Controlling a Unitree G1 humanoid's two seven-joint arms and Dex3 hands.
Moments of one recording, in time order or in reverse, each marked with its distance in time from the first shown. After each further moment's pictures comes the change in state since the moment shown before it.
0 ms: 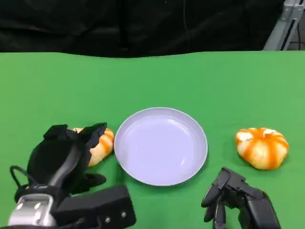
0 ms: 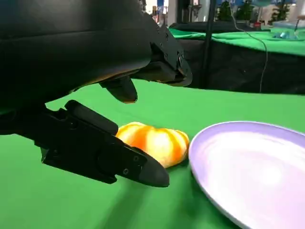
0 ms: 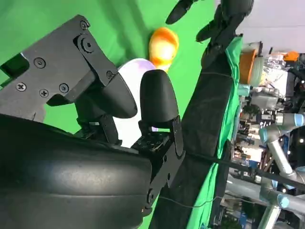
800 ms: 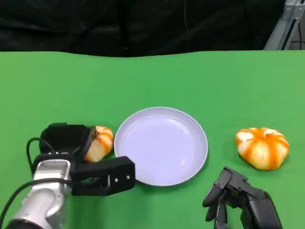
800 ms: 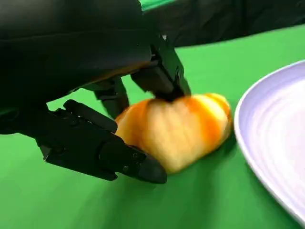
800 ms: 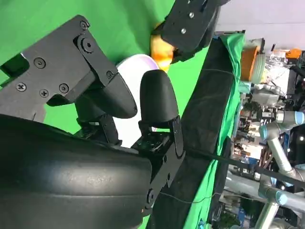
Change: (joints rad) left arm -0.400 0.036 -0.183 0.672 -0.044 0.022 0.141; right arm 0.008 -0.002 -0.001 -0.015 -0.020 0.000 -0.016
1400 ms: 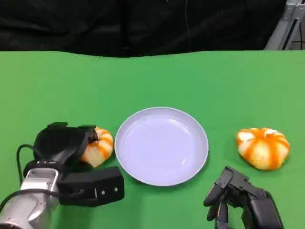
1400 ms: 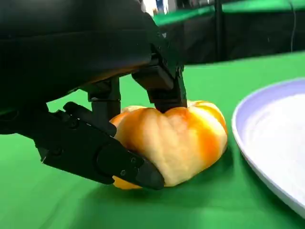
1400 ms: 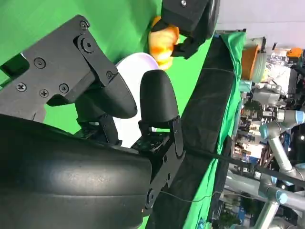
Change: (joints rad) left arm 0.028 0.064 -0.024 0.061 -0.093 -0.160 0.240; right arm 0.005 -0.001 -0.008 -0.011 -0.001 0.007 -0.004
